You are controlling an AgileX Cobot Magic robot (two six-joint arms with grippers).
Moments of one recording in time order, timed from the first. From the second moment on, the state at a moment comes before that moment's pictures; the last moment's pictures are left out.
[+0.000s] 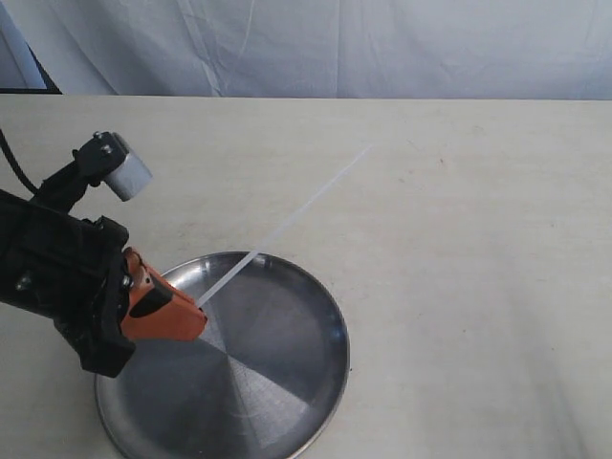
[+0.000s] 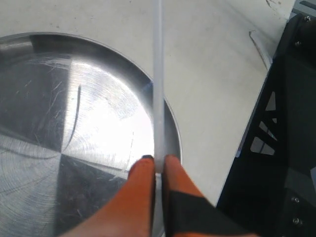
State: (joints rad) left arm -0.38 1.24 -0.66 -0.94 0.94 1.10; right arm 0.42 0.14 -0.05 -0.04 -0.28 1.39
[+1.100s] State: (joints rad) left arm -0.38 1.24 -0.66 -0.97 0.95 1.10; right arm 0.45 1.33 -0.50 -0.49 -0.74 1.36
